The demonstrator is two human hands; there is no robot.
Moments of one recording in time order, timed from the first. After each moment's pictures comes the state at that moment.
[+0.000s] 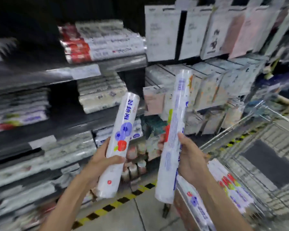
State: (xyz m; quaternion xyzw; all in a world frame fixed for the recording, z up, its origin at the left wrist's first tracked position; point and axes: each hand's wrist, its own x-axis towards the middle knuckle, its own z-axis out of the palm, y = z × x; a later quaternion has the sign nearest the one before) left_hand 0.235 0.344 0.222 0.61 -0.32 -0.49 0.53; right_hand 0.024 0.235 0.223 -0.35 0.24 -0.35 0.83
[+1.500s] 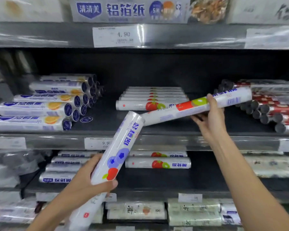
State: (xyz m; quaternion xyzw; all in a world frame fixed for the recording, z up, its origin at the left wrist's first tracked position) left_hand 0.715 0.631 0.308 0.74 -0.34 -0.20 0.54; right_hand 0.619 0.306 0.374 -0.43 0.18 -0.46 0.76
